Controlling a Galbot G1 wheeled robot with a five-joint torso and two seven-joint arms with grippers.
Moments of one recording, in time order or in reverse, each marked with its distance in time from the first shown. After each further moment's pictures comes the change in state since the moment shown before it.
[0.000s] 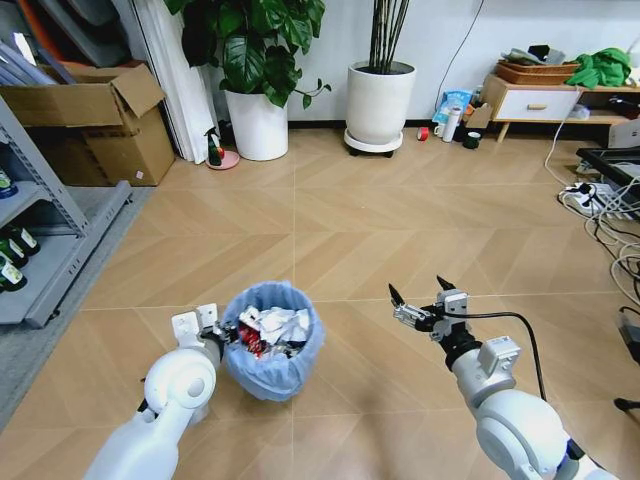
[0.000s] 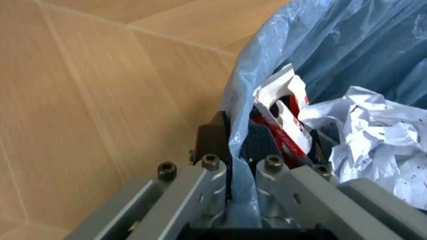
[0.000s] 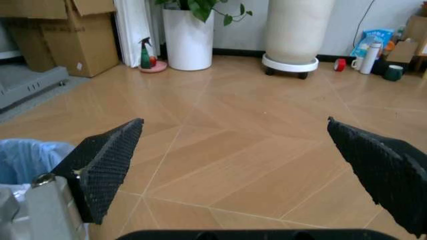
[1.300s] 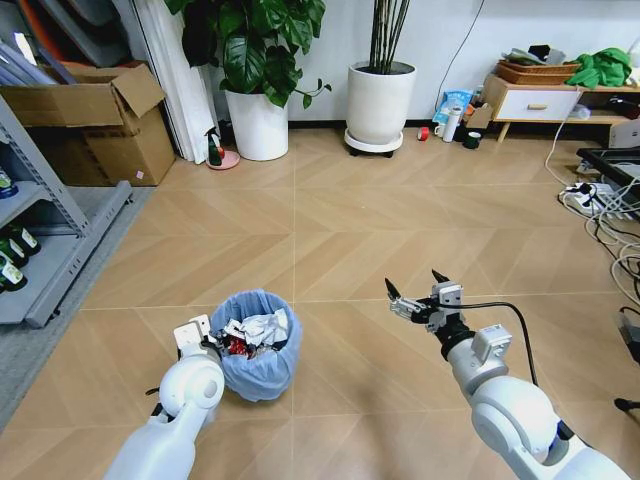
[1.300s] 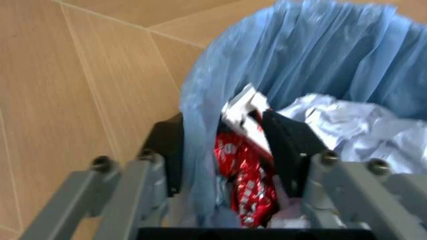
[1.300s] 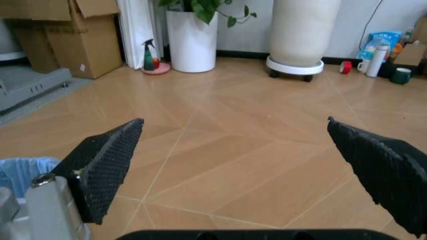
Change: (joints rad) left arm -0.033 -0.063 0.013 0.137 0.132 -0.096 0.045; right arm 0.080 -0.032 -0.037 -0.048 0.041 0.005 0.005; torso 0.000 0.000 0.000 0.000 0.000
